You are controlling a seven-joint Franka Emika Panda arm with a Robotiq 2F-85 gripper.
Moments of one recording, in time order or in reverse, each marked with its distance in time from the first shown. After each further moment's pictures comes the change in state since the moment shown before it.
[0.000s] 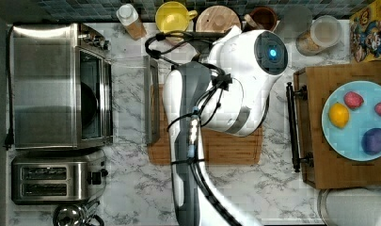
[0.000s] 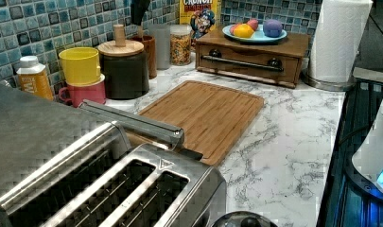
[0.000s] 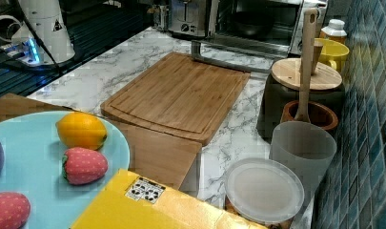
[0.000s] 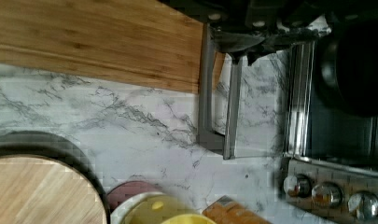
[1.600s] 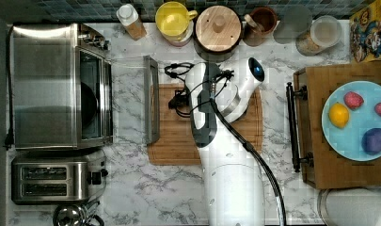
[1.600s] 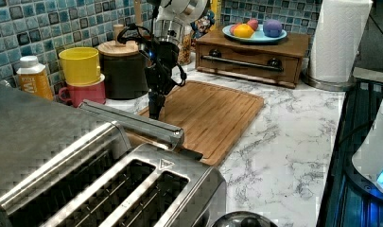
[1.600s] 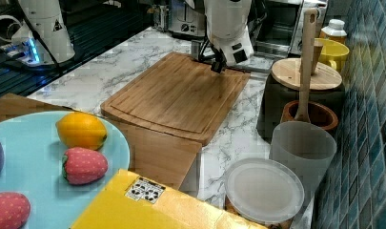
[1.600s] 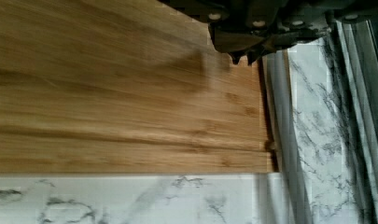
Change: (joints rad) arm -0.053 0.374 0.047 -0.072 0.231 0.043 -0.176
